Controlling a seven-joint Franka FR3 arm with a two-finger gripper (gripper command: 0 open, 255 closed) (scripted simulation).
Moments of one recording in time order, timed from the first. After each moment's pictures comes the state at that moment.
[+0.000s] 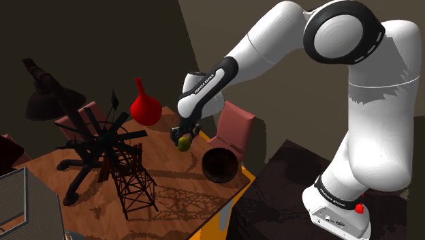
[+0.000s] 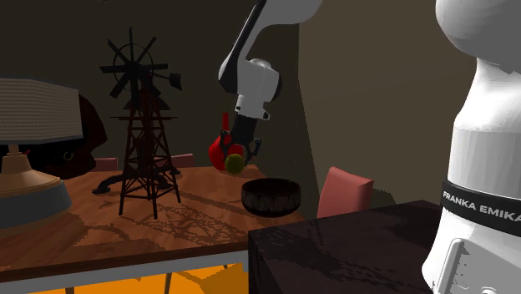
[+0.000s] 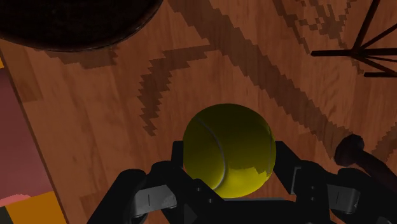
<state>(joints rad) 0.17 0.42 0.12 -2.10 0.35 2.65 0.24</state>
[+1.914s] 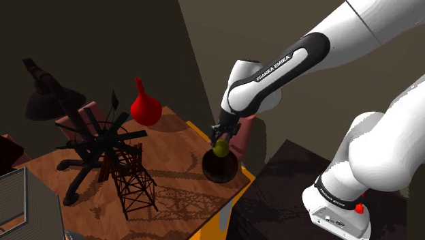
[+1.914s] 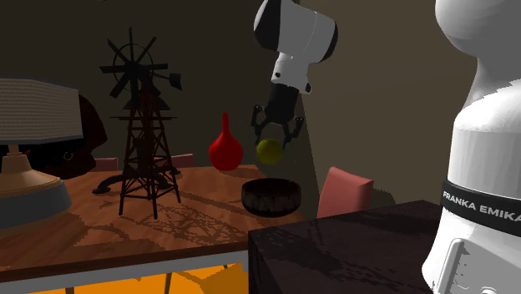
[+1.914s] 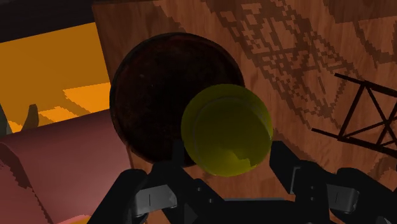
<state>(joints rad) 0.16 -0.19 0.11 -2.69 0.47 2.60 0.14</state>
